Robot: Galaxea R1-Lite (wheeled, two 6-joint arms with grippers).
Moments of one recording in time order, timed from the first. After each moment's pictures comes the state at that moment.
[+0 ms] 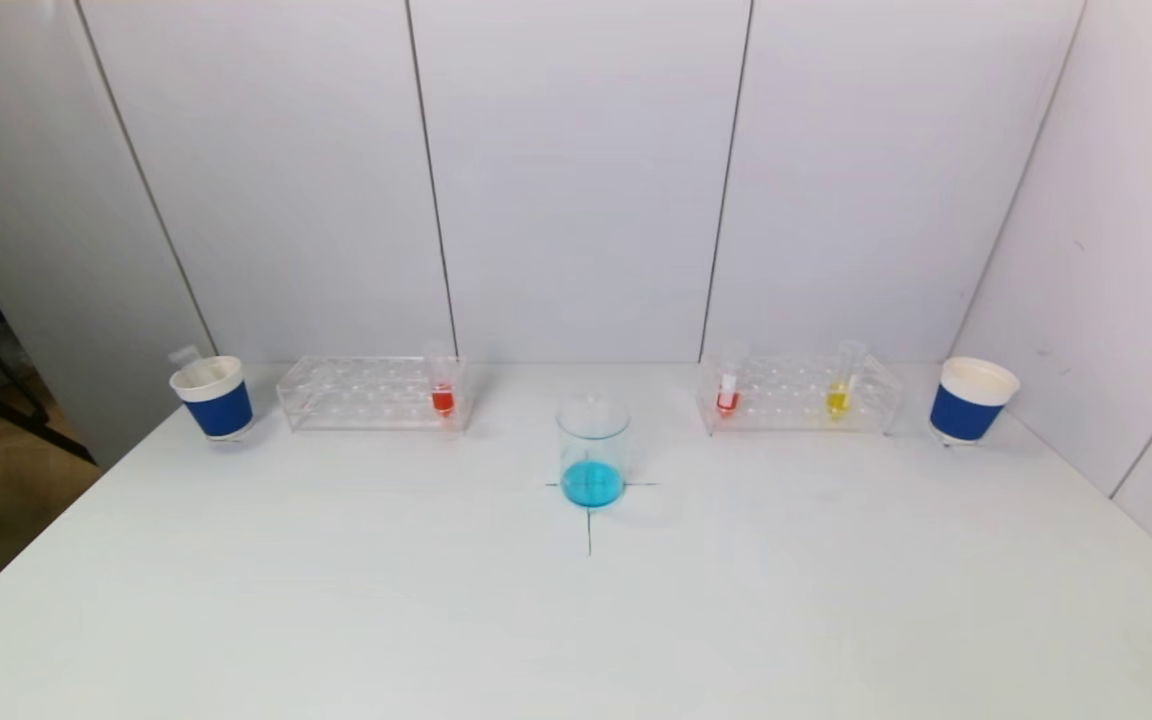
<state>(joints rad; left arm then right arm) -0.01 0.00 0.00 0.01 -0.01 0.11 0.01 0.17 -0.33 0.02 0.02 0.01</state>
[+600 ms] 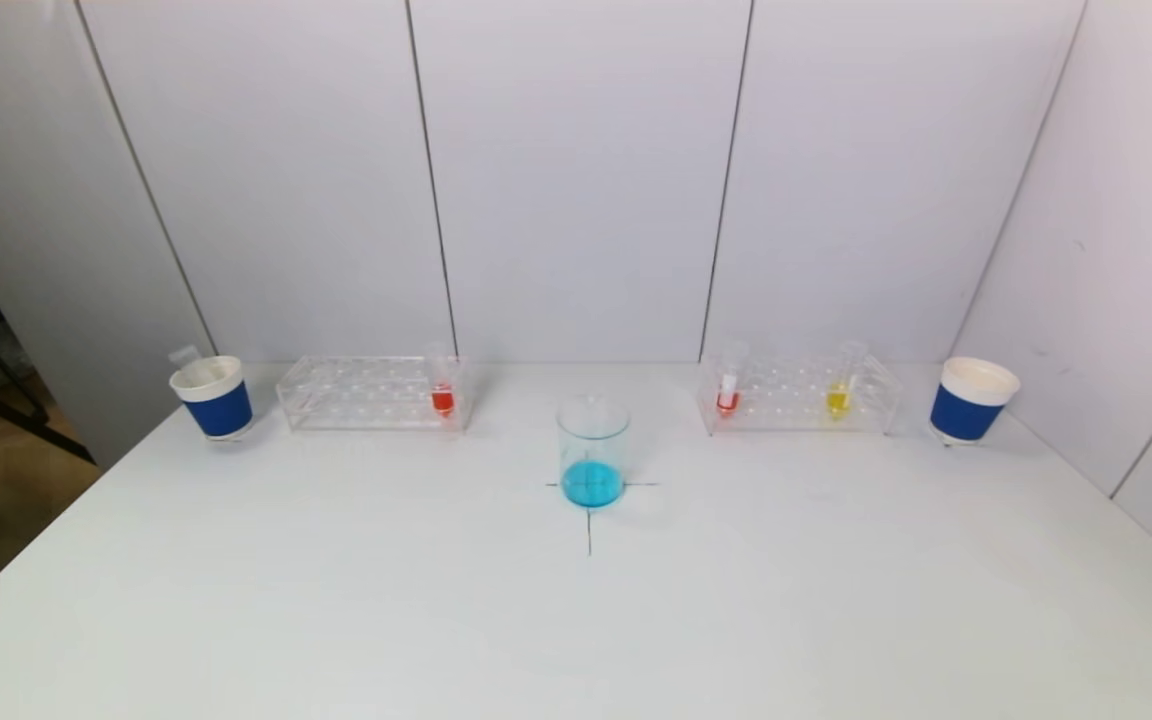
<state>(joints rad) -0.01 0.00 0.00 0.01 -0.01 0.11 0.03 0.87 -0.46 -0.38 0.02 0.02</state>
